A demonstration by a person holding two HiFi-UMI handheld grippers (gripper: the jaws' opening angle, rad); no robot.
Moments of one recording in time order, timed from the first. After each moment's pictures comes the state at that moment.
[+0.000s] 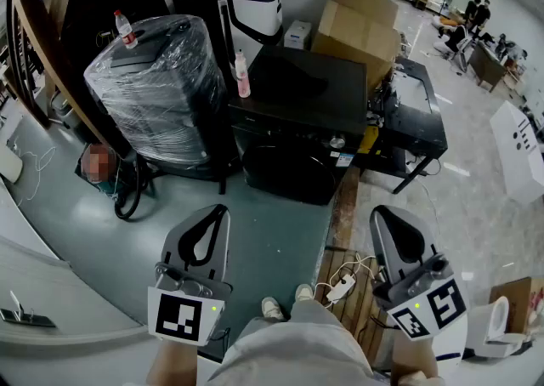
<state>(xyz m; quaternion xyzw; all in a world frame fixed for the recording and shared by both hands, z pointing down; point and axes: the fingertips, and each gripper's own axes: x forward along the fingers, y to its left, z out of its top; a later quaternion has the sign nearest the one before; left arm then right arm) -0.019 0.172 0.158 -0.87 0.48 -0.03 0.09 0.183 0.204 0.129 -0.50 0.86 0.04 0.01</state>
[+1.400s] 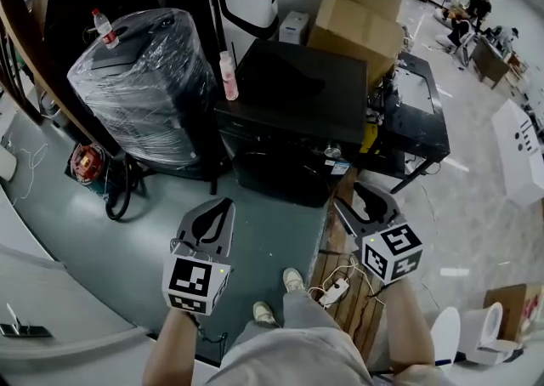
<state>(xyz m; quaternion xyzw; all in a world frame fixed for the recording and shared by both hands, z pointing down) 0.023 0.044 0.269 -0.88 0.46 -0.15 0.02 0.240 0.033 0.294 -0.50 0.84 -0.09 -0.17</state>
